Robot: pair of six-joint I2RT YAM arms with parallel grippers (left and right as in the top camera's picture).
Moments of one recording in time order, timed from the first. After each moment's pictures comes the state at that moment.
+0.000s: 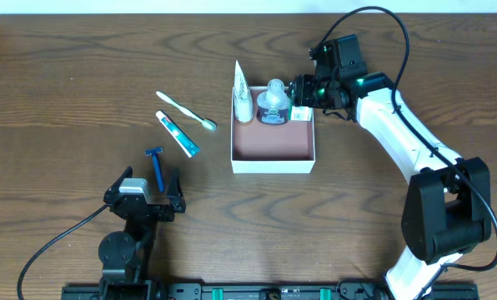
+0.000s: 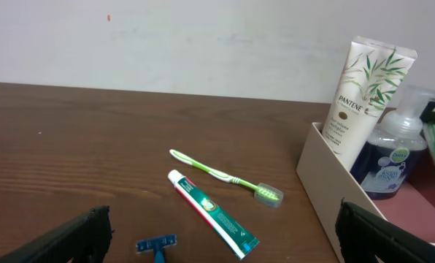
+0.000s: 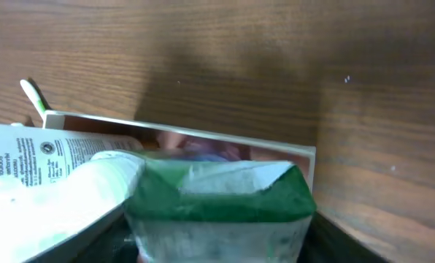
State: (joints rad) left arm -0.03 0.01 0.02 -0.11 0.07 -0.11; right arm 0.29 1.89 1.42 -0.51 -0.27 0.38
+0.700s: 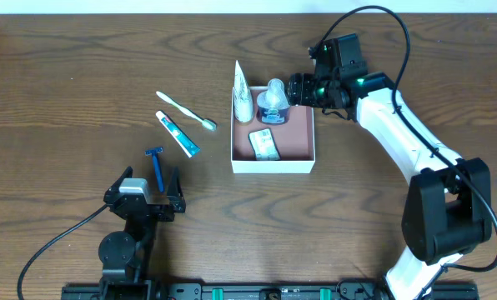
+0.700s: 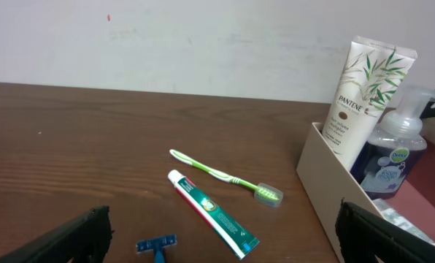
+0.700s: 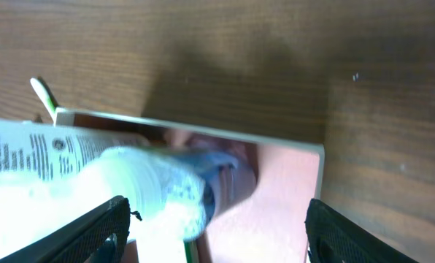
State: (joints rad) left arm -0.03 0.01 0.02 -0.11 0.07 -0.11; right arm 0.29 1.87 1.42 -0.53 -0.29 0.38
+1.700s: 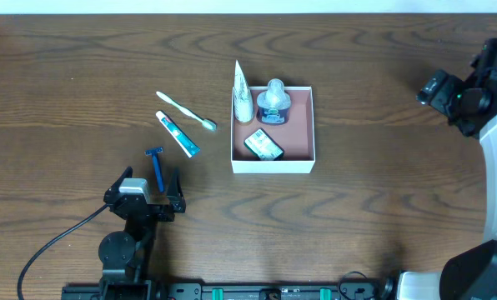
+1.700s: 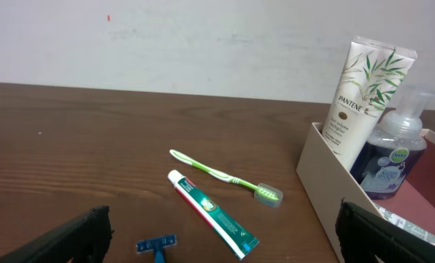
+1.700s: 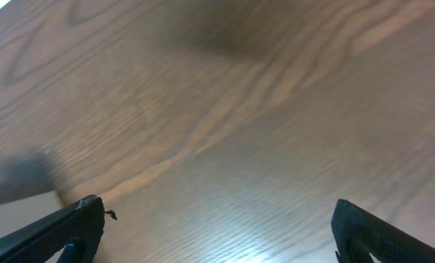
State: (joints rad) left arm -0.03 0.01 0.02 -0.11 0.07 -0.11; right arm -0.26 1.56 1.42 -0.91 0.01 0.38
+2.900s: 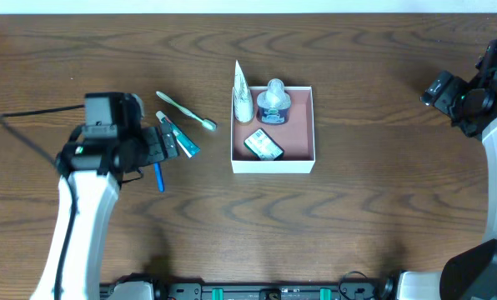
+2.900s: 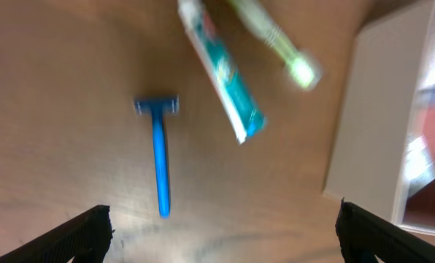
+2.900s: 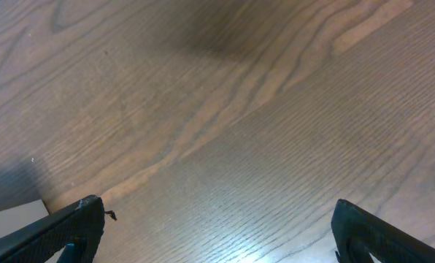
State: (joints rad) left arm 0.03 1.31 1.04 -0.90 0.15 -0.25; right arm -0.27 1.56 1.42 -0.91 0.03 0.38
